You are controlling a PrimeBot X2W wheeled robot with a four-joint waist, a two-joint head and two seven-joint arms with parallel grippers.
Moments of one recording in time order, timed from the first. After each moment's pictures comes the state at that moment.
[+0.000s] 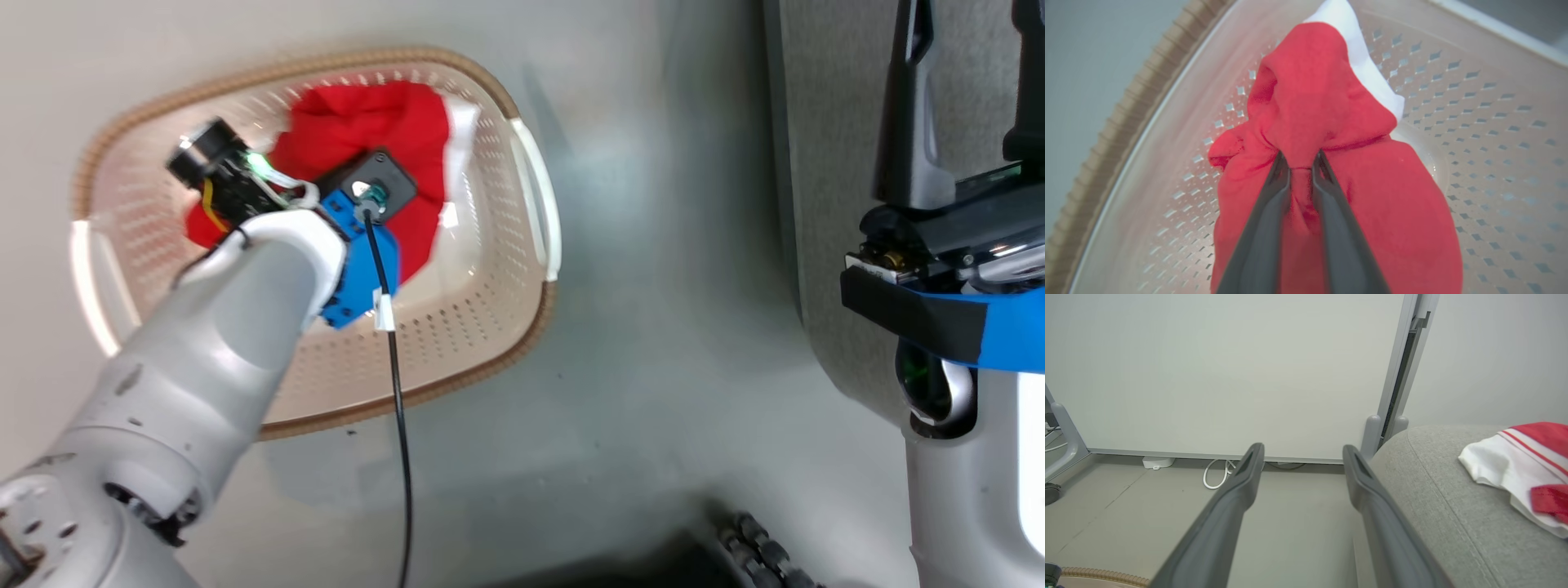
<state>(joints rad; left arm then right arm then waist) -1.15 0.18 -1.26 1.24 -0.43 -0.13 -0.13 -0.54 -0.05 0.01 -0.17 0.09 0.13 -0.26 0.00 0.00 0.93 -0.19</state>
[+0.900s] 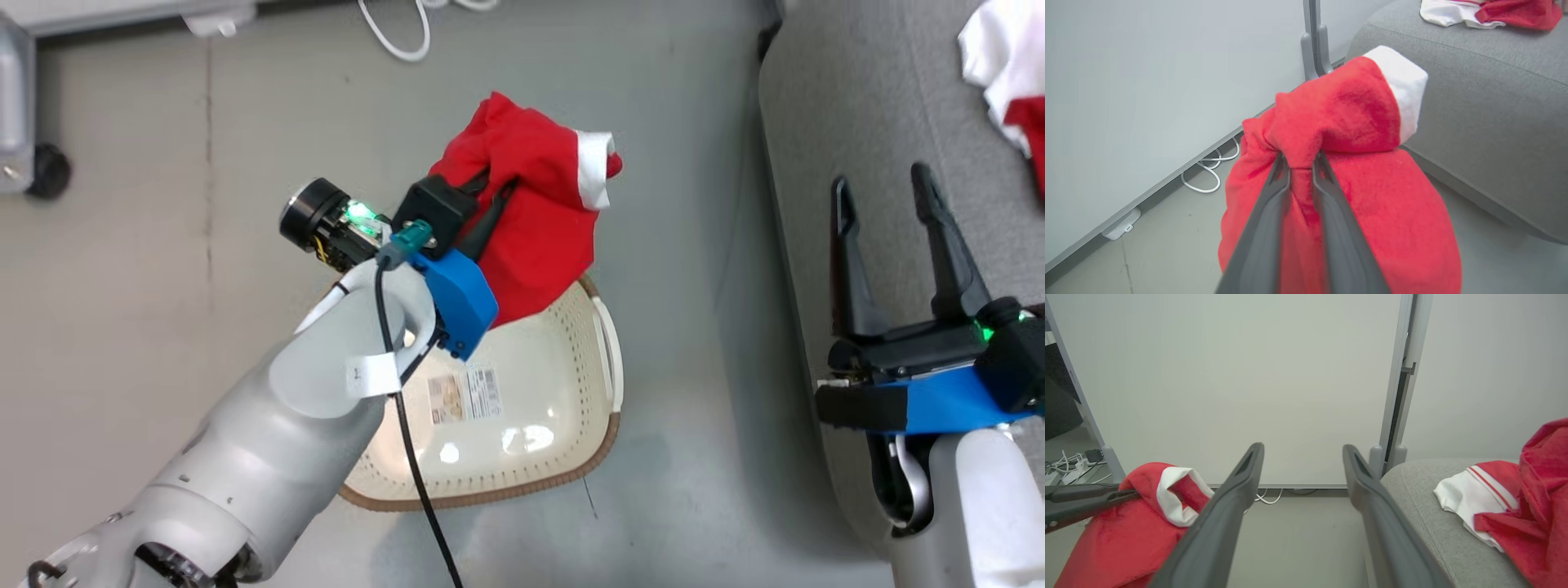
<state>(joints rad) -0.98 0.12 -1.02 0.95 -0.58 -0.10 -0.26 -0.32 -0.05 -0.04 0.01 0.06 0.13 -0.26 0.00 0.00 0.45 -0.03</state>
